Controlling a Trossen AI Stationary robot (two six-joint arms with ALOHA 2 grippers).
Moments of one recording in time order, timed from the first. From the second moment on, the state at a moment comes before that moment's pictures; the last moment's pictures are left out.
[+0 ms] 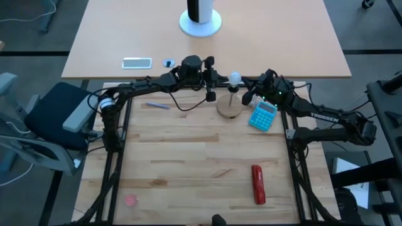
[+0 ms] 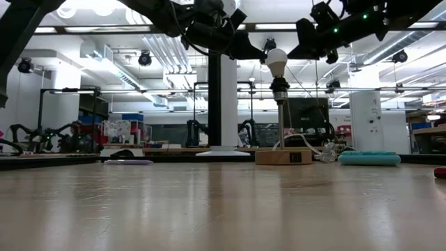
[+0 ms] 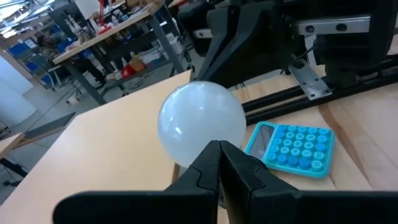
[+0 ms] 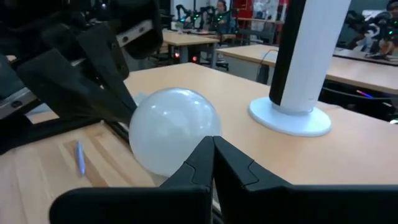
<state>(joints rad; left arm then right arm) 0.46 1.89 1.61 0.06 0.28 0.51 -0.51 0.98 0.63 0.28 0.21 -0.05</state>
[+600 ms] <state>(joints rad) 0.46 1.89 1.61 0.07 0.27 0.59 -0.48 0.96 0.63 0.24 0.20 0.00</state>
